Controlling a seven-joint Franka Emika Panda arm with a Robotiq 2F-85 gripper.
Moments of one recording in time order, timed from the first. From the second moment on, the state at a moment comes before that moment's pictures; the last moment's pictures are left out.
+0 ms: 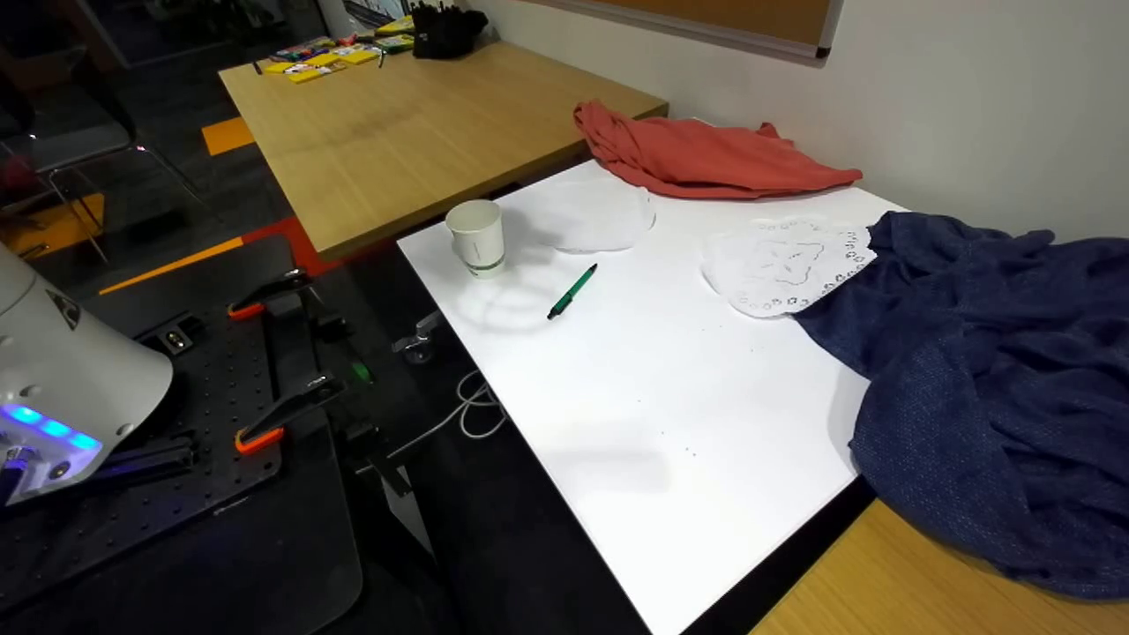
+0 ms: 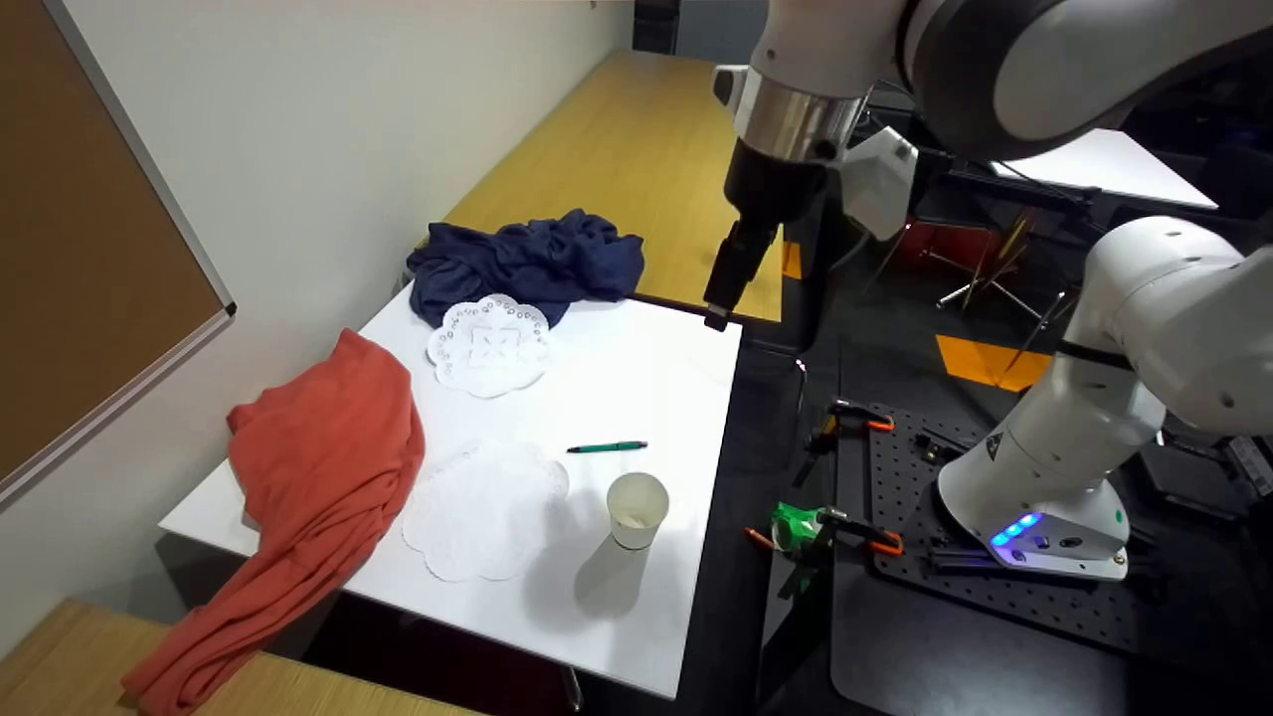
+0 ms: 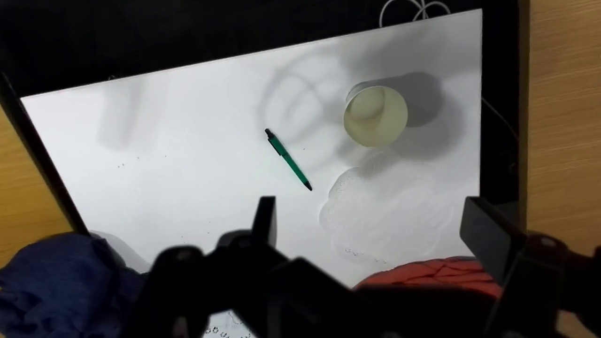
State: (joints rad) arm 0.02 -0.45 0.18 -2.52 0.03 2.15 0.30
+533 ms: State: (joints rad) arm 0.02 -0.19 0.19 -2.54 -0.03 2.39 0.30
